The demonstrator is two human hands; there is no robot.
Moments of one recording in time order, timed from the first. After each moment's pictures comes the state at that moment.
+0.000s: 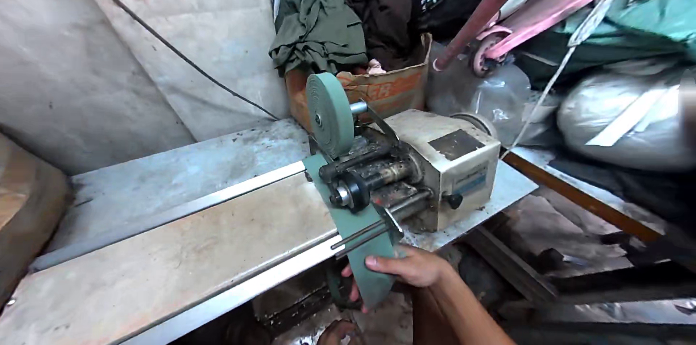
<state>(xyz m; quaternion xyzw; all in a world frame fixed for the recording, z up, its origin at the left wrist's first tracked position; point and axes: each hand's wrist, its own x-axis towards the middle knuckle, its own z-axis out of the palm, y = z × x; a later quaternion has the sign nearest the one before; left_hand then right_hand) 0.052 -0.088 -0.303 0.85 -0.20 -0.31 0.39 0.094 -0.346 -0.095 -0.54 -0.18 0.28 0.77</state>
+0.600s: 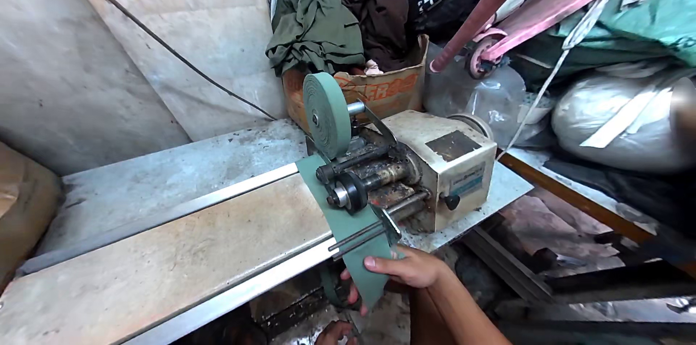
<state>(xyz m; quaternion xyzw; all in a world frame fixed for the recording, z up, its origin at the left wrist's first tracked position) 0.053 -0.086 -0.308 0.85 -0.20 -0.30 0.39 0.094 -0.344 -0.097 -0.52 -0.20 0.27 0.78</state>
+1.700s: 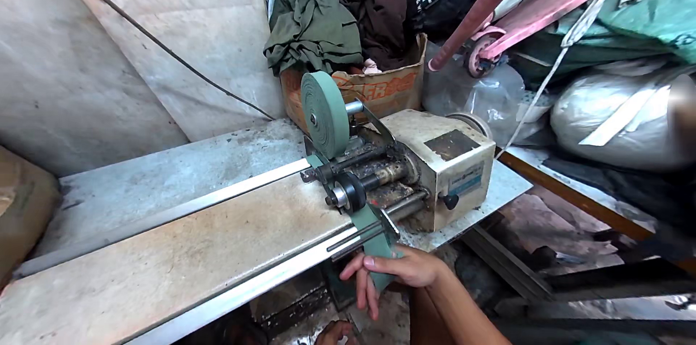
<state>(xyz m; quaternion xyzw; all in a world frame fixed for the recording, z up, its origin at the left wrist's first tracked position) 0.052 -0.085 -0.307 0.84 -0.21 -0.30 0.40 0.102 -0.344 -0.099 -0.52 -0.28 0.27 0.76</state>
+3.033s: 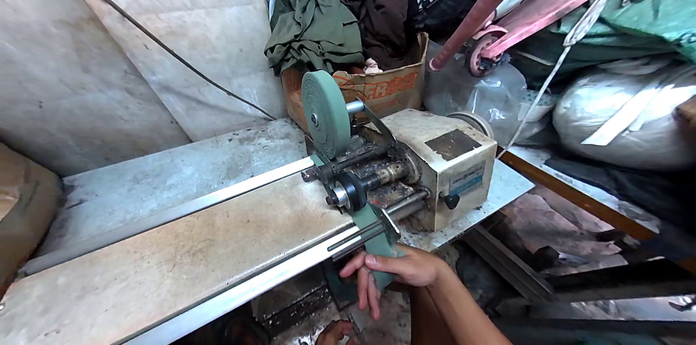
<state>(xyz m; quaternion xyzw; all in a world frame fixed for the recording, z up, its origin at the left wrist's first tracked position) 0.053 -0.084 -0.306 0.84 -0.20 -0.31 0.39 0.102 -0.344 -0.099 -0.52 -0.28 0.27 0.76</state>
